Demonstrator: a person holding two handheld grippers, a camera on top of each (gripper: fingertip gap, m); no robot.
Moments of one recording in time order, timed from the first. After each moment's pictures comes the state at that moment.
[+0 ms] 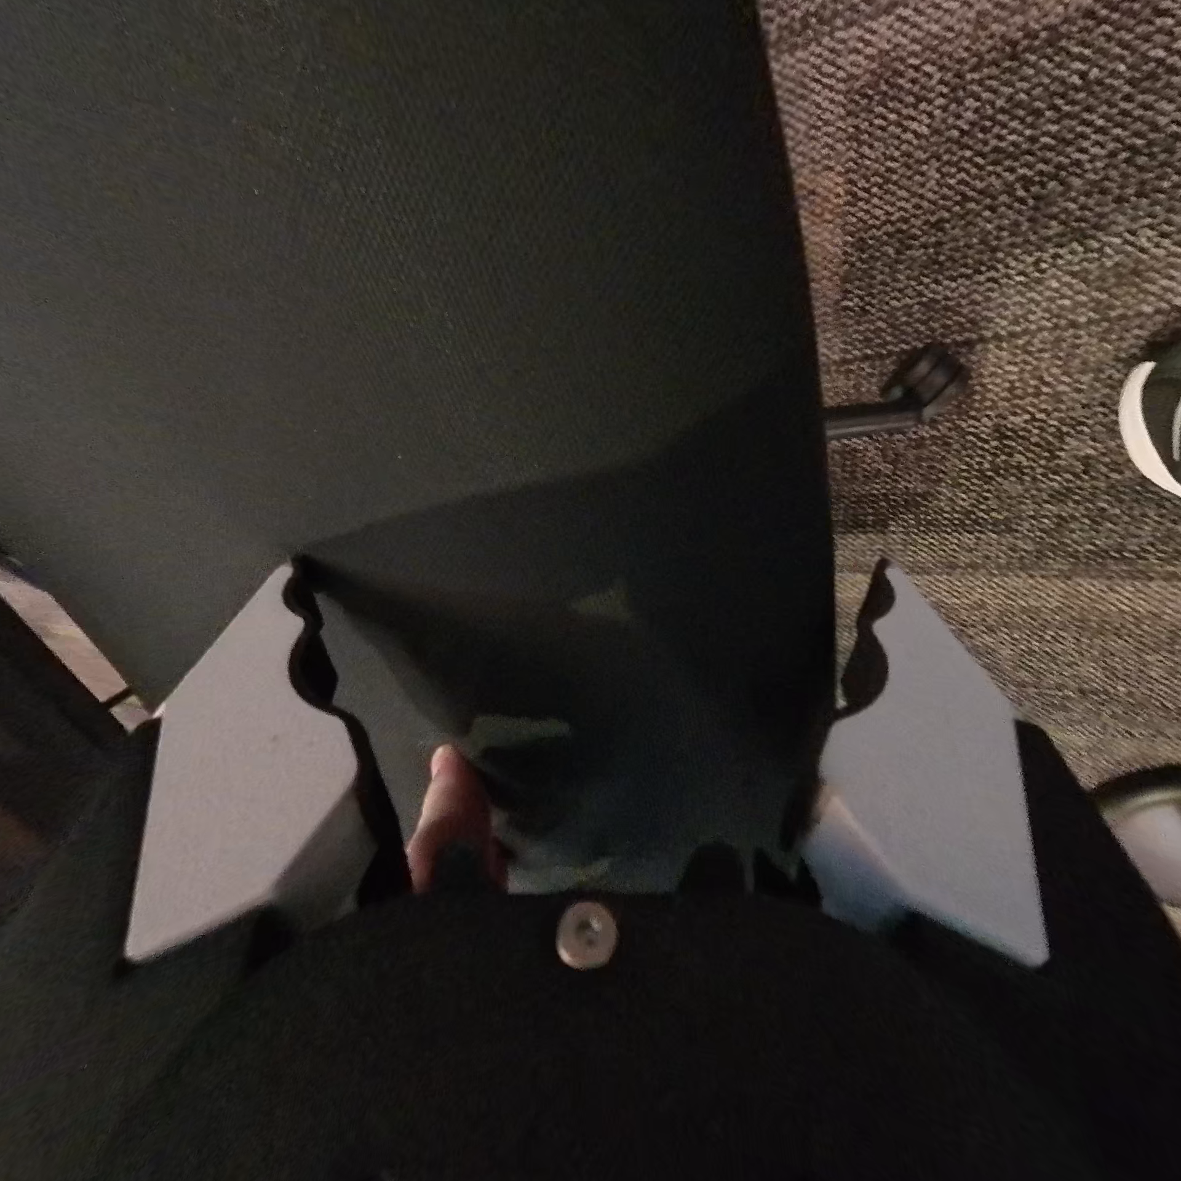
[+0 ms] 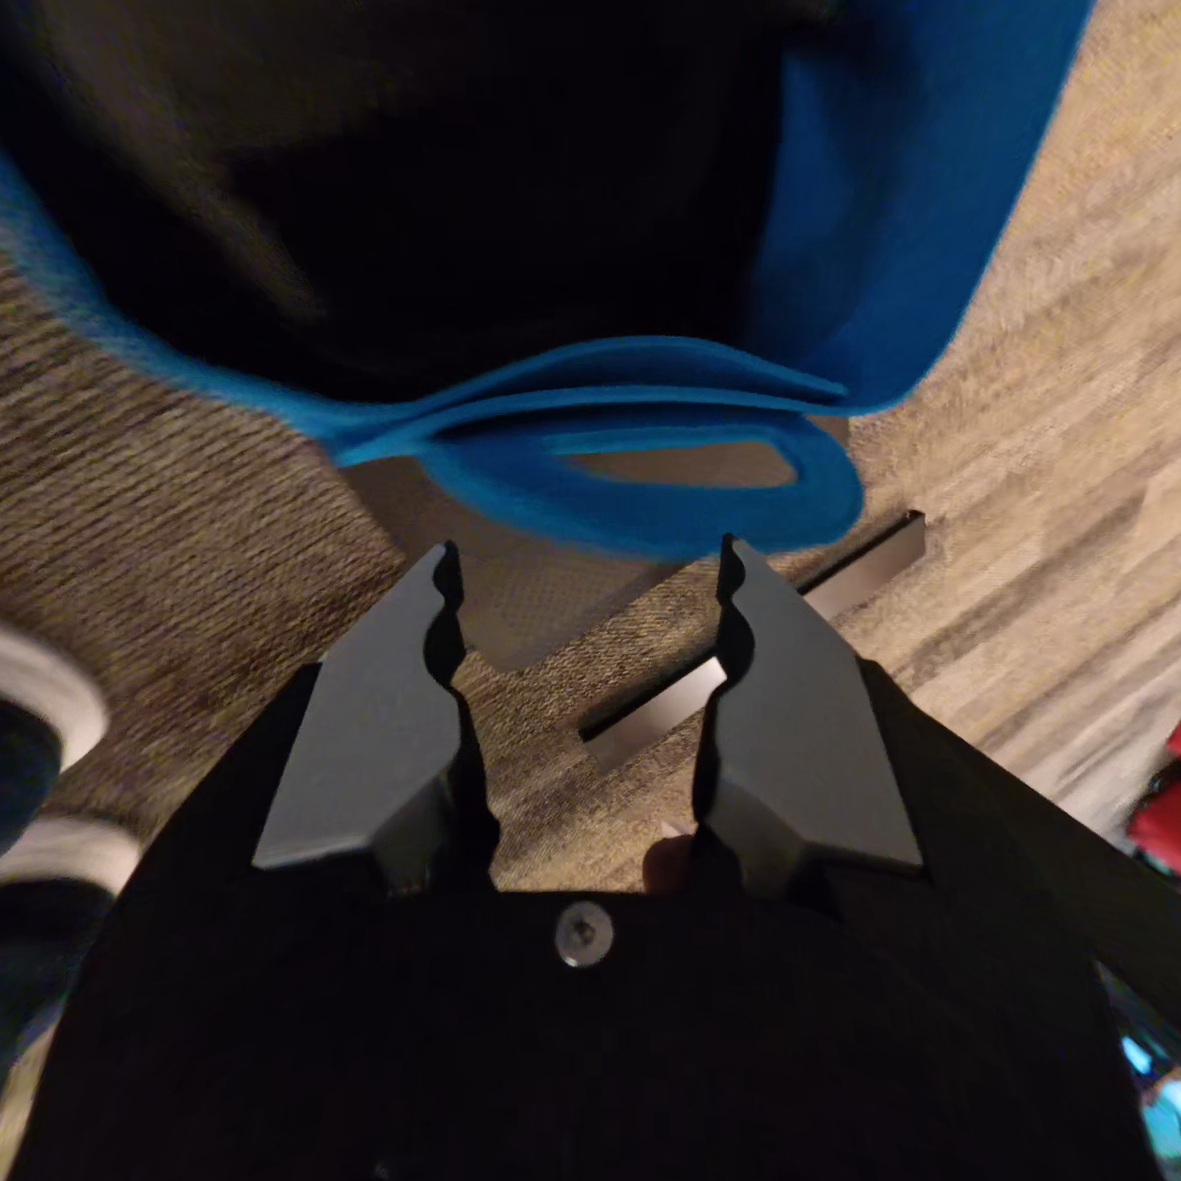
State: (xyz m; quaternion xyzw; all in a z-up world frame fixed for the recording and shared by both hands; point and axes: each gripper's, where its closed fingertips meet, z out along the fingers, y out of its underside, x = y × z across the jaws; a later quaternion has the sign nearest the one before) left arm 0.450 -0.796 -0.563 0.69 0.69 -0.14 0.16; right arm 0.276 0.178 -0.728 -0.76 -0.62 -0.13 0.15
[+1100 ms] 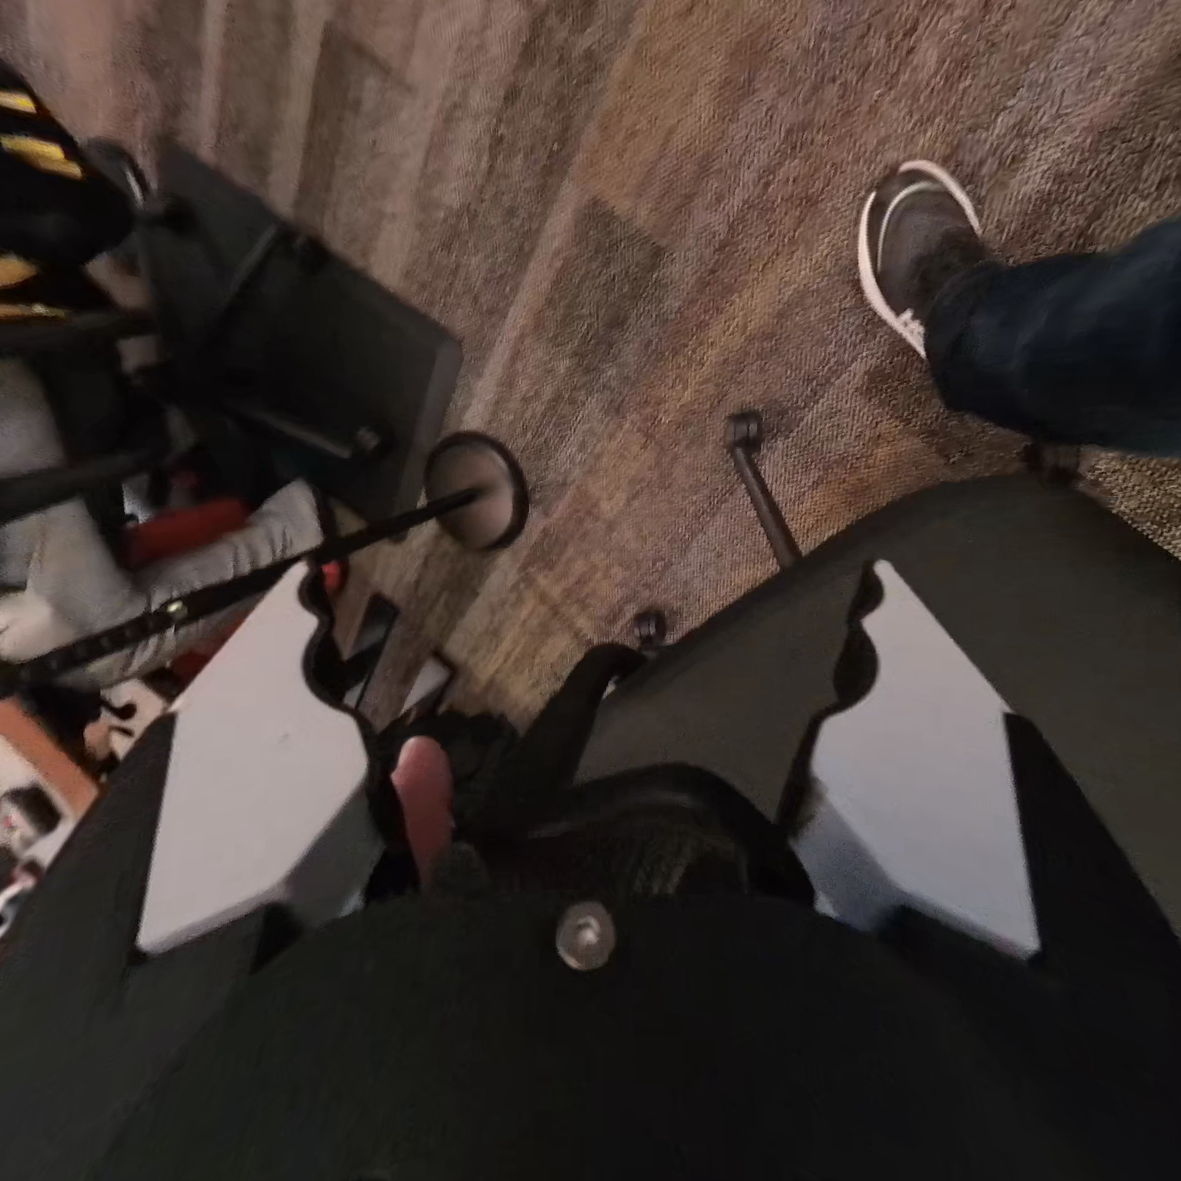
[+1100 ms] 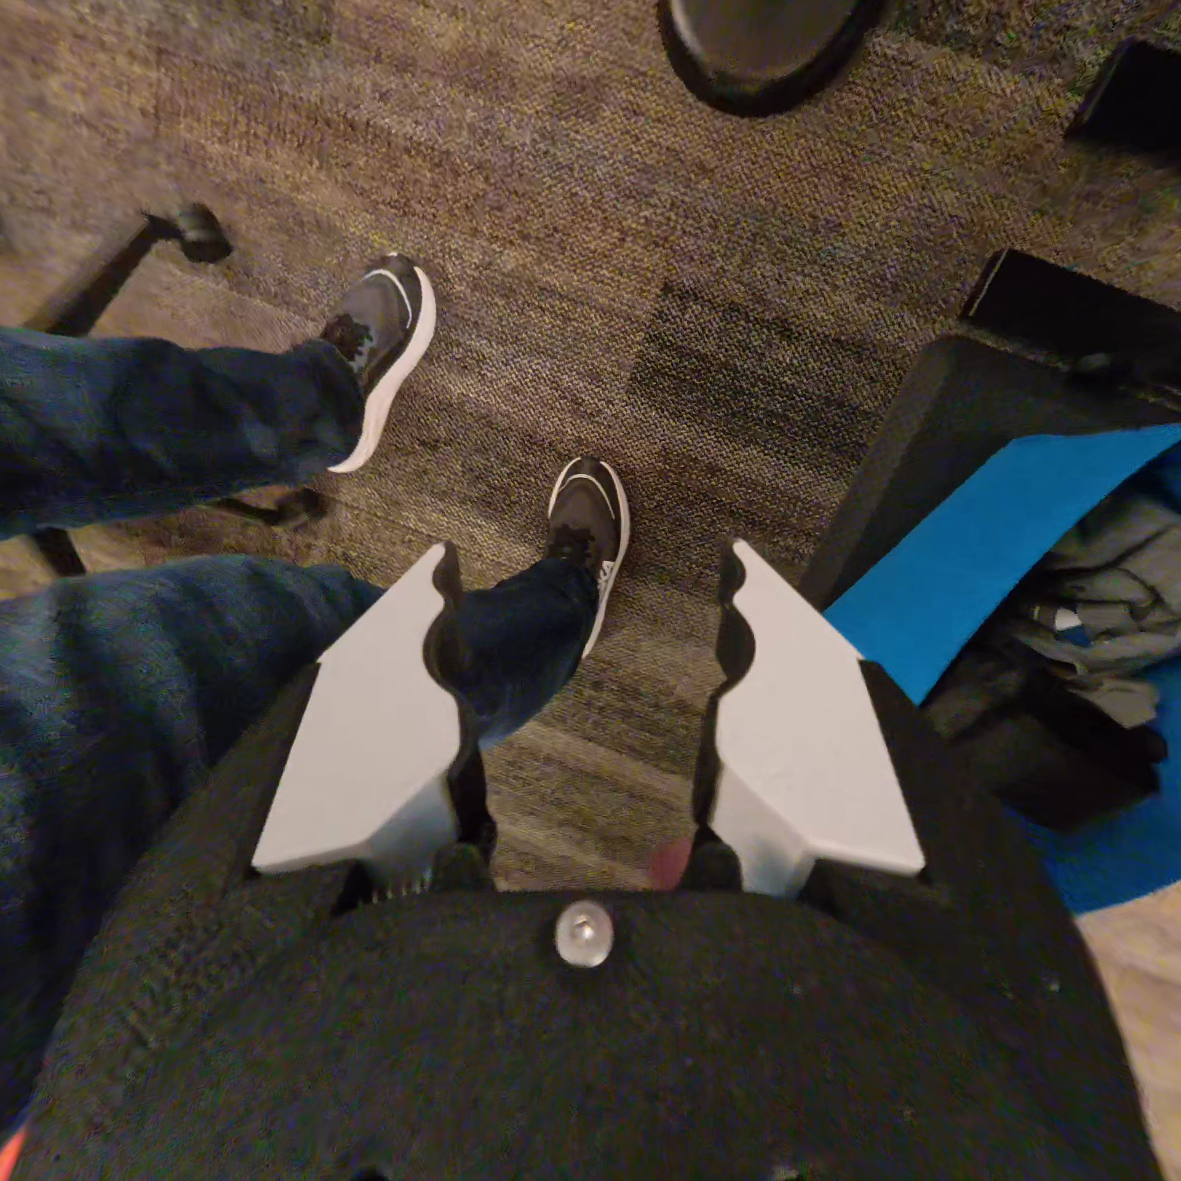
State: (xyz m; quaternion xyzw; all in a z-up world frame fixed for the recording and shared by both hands) left arm 0.192 -0.848 -0.333 0.90 0.38 -0.21 0.01; right arm 0.130 -0.252 -0.451 -0.47 -0.86 0.16 0.01
